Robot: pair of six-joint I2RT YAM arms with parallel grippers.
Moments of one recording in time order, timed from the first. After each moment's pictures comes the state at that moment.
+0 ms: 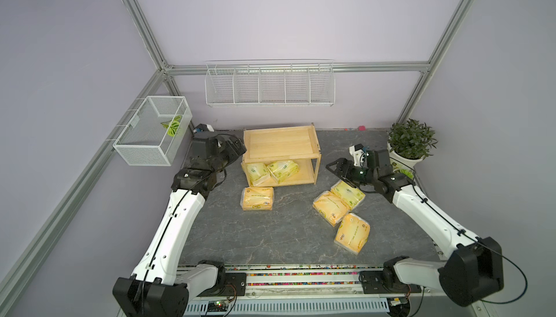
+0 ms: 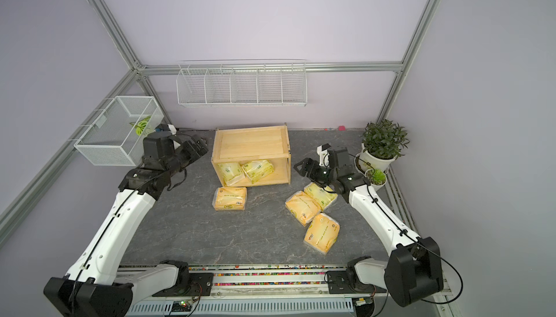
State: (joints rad) left arm -0.20 1.14 1.18 -0.54 -0.02 -0.70; right arm 0.36 1.25 0.96 -0.34 -0.46 0.77
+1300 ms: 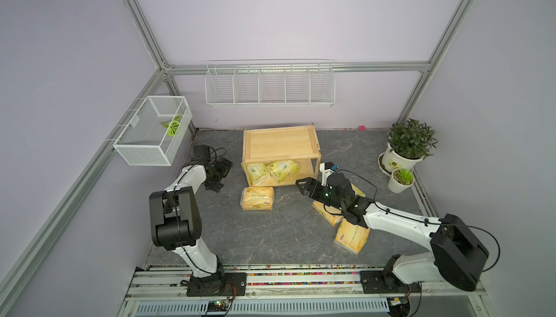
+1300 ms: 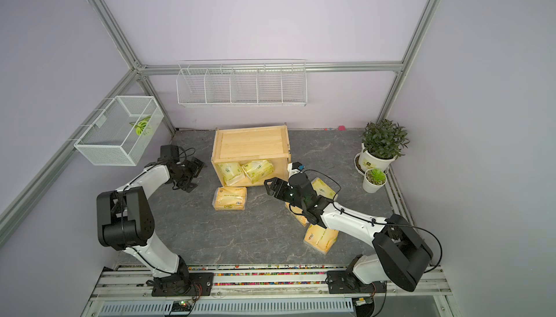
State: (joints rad) left arm 0.11 1.73 1.14 -0.48 0.34 -0.91; right arm 0.75 1.39 0.72 0.23 -0.06 0.97
